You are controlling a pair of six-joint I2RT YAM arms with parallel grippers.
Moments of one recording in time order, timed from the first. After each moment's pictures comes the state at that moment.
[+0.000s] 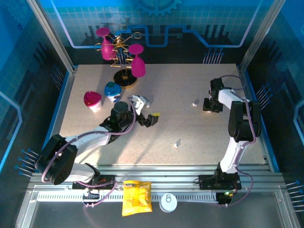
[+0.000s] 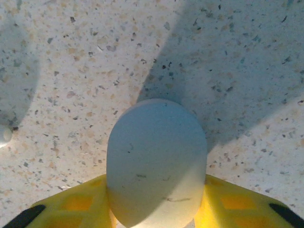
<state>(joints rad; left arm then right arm) -0.53 1.38 0.62 0.53 0.32 -0.05 -0.03 1.93 1.29 -0.66 0.05 0.17</state>
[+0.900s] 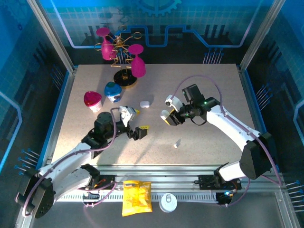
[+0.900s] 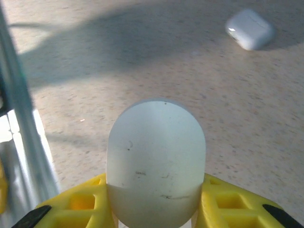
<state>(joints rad) -0.49 0.94 0.46 0.27 0.51 -0.05 0.49 1.43 1.15 -0.73 -0.54 -0.33</state>
